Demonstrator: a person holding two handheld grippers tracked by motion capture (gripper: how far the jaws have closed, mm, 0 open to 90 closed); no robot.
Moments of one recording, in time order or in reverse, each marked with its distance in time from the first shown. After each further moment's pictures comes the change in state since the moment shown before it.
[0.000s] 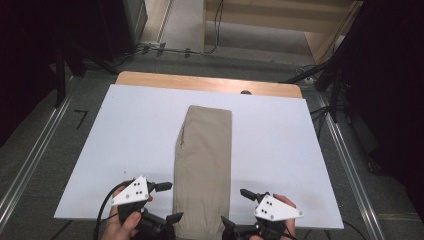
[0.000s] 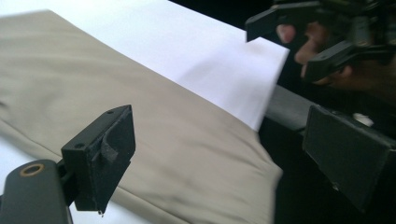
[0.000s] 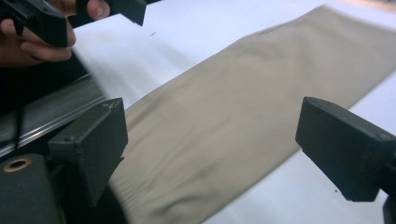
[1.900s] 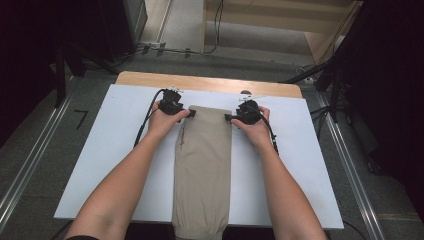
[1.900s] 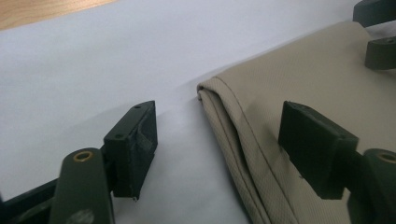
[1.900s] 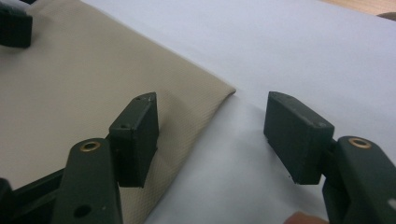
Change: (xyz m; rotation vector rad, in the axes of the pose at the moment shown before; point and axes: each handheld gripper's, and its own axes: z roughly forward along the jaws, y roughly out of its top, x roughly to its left) left arm 0.276 0.083 0.155 0.267 0.378 -0.237; right arm -0.265 0.073 0.206 0.251 -0.219 0.214
